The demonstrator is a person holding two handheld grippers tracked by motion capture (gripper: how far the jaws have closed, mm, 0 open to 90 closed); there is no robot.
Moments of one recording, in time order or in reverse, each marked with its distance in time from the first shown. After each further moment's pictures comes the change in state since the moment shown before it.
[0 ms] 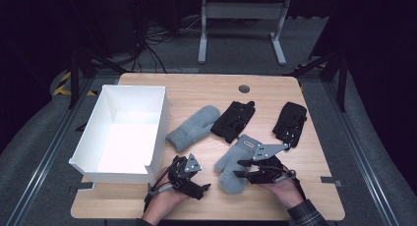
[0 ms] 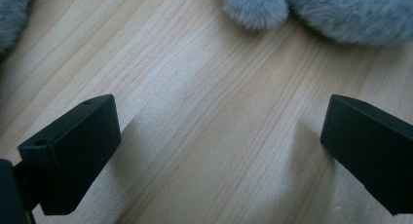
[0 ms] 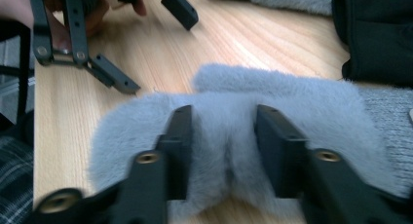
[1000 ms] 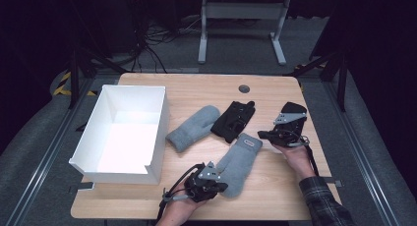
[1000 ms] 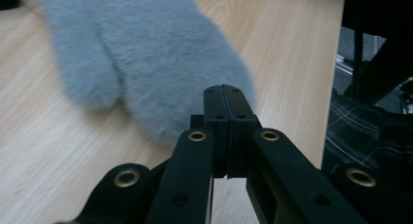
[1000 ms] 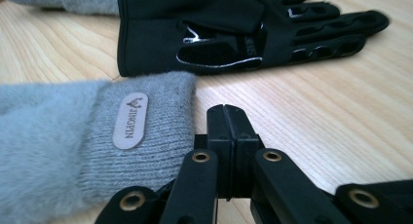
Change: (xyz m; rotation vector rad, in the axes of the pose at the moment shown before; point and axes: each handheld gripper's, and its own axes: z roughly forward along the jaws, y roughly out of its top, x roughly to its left) left arm -0.053 0.037 -0.005 -0.043 -0.271 0.038; right arm -0.127 -0.010 -0.016 0.006 -0.204 0.123
